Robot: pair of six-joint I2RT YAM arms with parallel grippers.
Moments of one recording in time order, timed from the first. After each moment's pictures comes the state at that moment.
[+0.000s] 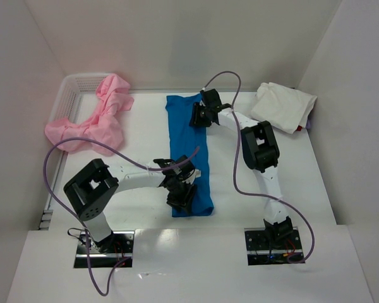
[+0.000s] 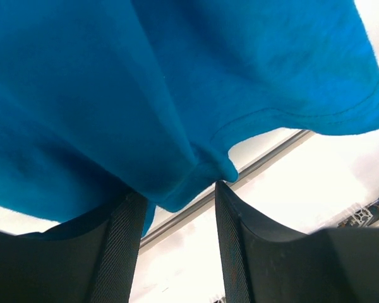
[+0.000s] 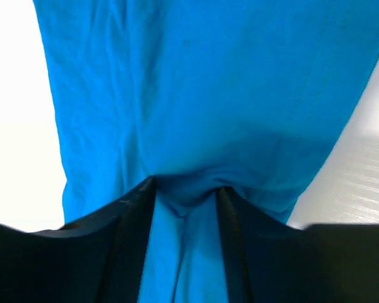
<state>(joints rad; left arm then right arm) -0.88 1.71 0.97 -0.57 0.38 -0.53 0.40 2.38 1.88 -0.31 -0.17 0.45</state>
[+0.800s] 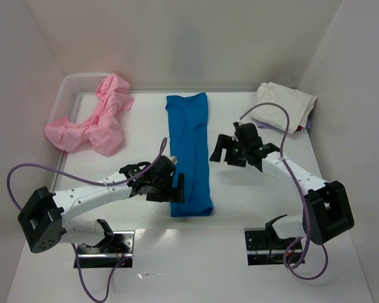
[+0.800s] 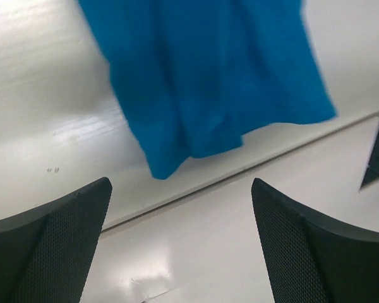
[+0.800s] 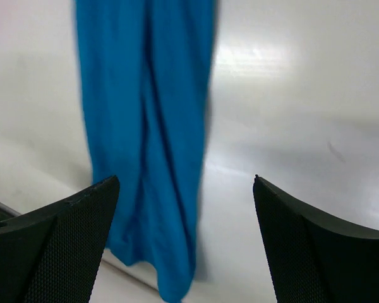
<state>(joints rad) -0.88 1.27 0.87 -0.65 0.05 -0.77 0.40 1.34 0.89 -0.34 -0.19 0.55</state>
